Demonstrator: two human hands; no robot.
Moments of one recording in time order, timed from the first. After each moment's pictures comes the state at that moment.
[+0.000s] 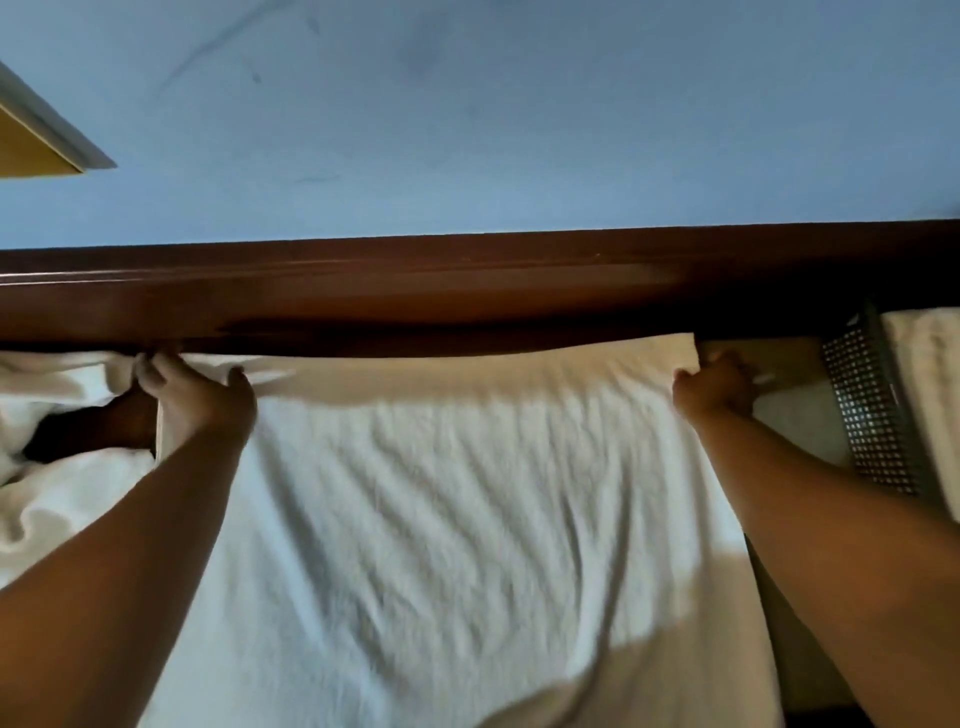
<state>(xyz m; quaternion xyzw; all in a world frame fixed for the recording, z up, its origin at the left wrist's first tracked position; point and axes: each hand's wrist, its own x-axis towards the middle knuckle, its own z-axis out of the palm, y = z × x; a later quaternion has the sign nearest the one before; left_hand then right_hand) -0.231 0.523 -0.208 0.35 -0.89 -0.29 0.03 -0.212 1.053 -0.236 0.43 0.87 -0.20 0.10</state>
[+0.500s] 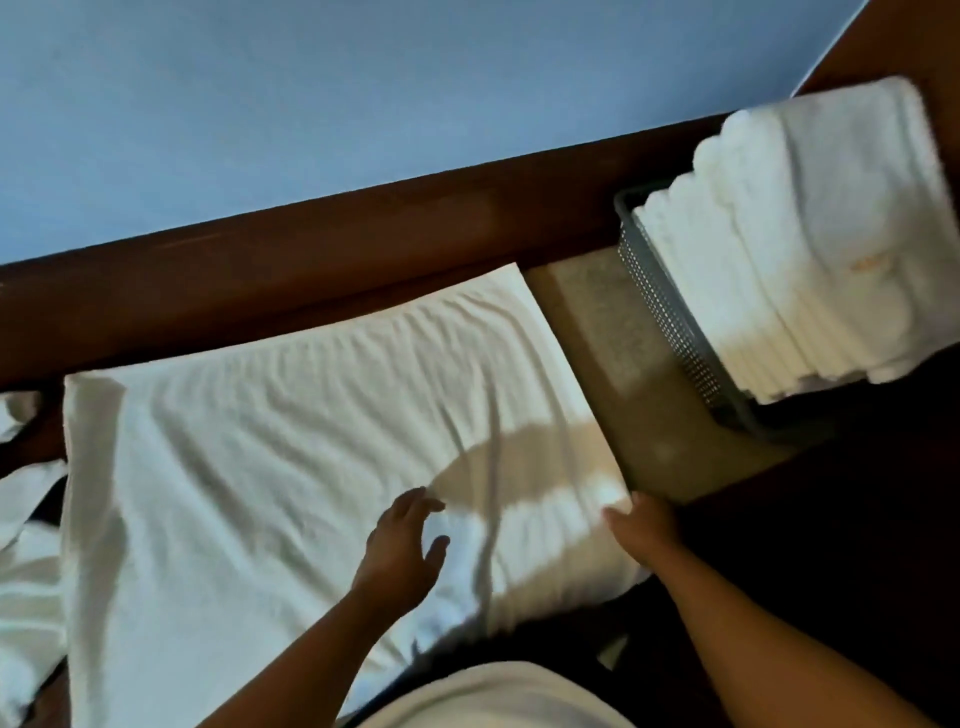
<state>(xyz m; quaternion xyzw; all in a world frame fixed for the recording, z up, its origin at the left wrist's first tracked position) 0.060 0.729 -0.218 -0.15 -0.90 -0.31 -0.26 0.137 1.051 -0.222 0.48 0.79 -0.31 0.23</state>
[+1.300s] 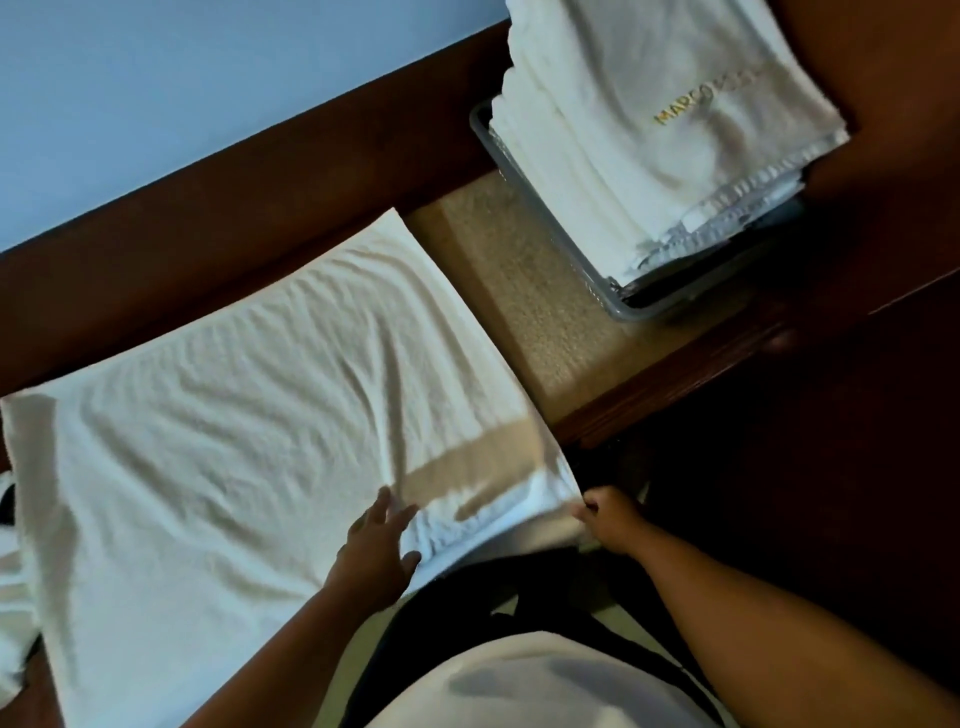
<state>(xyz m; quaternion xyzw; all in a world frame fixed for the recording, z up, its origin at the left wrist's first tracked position) 0.171 0.792 -0.209 -0.20 -0.90 -0.05 -0.38 0.301 1.108 -0.273 0.33 0.80 -0.39 0.31</state>
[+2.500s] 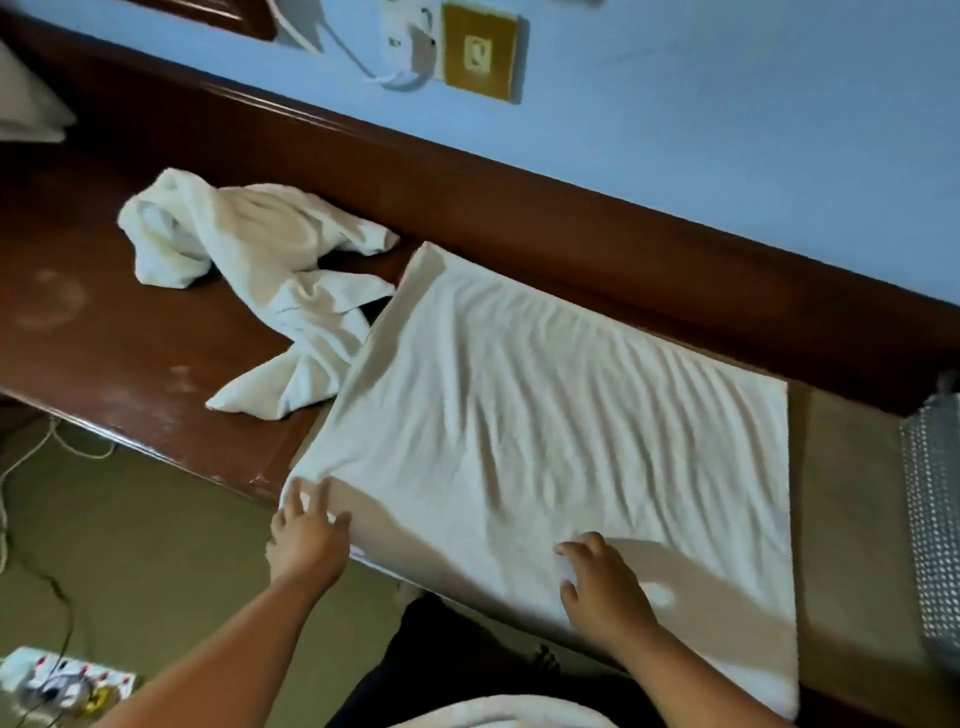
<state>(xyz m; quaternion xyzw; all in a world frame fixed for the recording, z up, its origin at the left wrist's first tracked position) 0.212 0.495 -0.226 0.41 -0.86 -0.24 -0.20 0.147 0.860 -0.201 -0.15 0.93 -0.11 0.31</state>
